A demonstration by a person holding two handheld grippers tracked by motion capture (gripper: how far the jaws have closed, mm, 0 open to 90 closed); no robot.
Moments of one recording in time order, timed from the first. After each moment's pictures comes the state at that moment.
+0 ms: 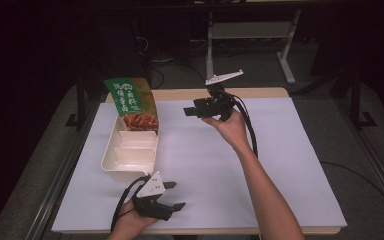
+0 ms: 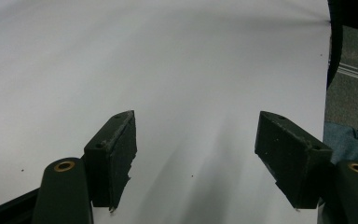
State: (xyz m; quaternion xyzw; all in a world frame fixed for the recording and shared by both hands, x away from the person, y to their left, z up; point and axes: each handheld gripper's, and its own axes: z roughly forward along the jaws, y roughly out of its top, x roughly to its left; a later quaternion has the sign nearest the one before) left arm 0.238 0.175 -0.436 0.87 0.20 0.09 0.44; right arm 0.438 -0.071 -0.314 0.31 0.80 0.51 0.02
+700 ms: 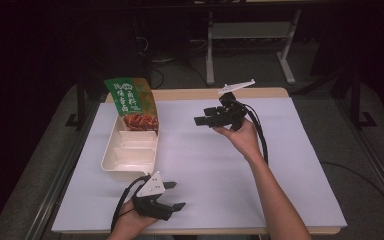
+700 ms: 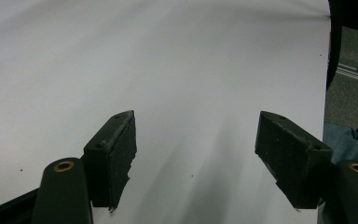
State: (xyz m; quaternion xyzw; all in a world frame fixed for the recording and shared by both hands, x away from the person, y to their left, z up) left arm 0.239 0.175 -0.436 0.87 0.20 0.08 0.44; right arm 0.421 -0.100 -0.332 0.32 0.80 0.50 0.01
